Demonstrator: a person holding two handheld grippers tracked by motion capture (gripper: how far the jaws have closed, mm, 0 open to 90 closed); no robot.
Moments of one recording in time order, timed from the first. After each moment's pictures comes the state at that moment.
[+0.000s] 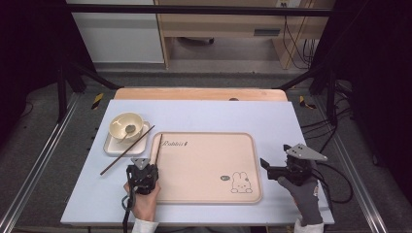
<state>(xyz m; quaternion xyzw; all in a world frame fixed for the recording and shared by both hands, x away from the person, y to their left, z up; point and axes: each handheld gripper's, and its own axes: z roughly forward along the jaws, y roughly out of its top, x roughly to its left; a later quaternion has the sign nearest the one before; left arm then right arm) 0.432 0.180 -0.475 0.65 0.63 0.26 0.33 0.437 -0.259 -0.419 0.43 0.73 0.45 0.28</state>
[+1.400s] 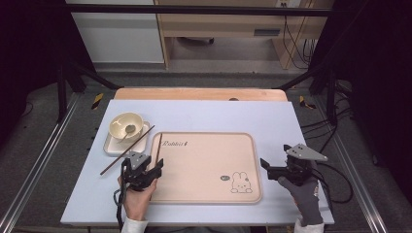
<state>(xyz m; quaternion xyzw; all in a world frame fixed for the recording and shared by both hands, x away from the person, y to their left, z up) 0.430 0.193 -0.443 0.70 0.52 0.26 0.41 0.436 -0.259 -0.419 0.43 0.73 0.45 0.28</state>
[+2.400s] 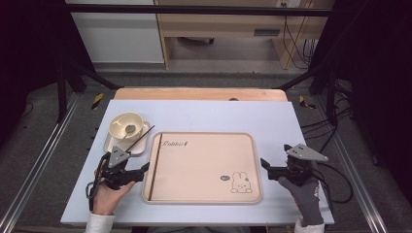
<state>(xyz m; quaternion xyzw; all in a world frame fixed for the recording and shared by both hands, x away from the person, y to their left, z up) 0.438 0.259 -0.438 0.77 0.44 0.26 0.38 0.434 -0.259 -0.417 0.43 0.73 0.45 0.28</state>
